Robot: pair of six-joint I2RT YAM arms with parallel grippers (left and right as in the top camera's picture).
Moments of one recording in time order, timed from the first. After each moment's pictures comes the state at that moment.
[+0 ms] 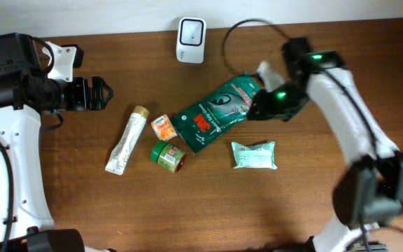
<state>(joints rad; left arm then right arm) 0.19 1.64 1.76 -1.22 0.39 0.20 0.09 1.82 1.64 -1.27 -0.51 -0.10</state>
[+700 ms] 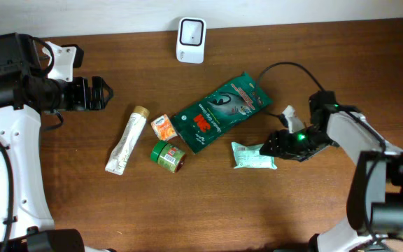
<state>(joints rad) 0.19 1.64 1.76 -1.22 0.39 0.20 -0.11 1.79 1.02 -0.87 -0.61 -0.14</state>
